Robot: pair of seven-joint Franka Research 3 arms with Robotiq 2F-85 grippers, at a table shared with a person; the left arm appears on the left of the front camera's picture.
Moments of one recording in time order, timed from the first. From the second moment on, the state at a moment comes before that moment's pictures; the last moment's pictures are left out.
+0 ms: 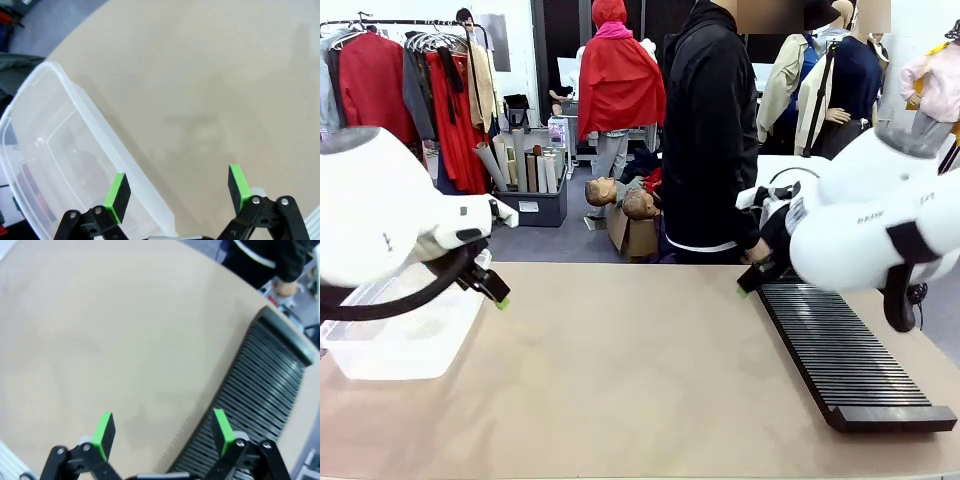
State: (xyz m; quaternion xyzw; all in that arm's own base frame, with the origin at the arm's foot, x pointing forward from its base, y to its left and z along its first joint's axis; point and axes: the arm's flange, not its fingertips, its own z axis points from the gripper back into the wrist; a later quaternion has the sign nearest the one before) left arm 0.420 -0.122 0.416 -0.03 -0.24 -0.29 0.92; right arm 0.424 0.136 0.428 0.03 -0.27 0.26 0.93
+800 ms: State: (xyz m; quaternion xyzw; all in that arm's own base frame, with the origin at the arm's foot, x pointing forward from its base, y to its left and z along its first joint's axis) left arm 0.450 0.042 0.515 -0.23 -0.24 -0.25 0.91; right arm 0.450 -0.008 0.512 0.31 -0.26 0.19 0.90
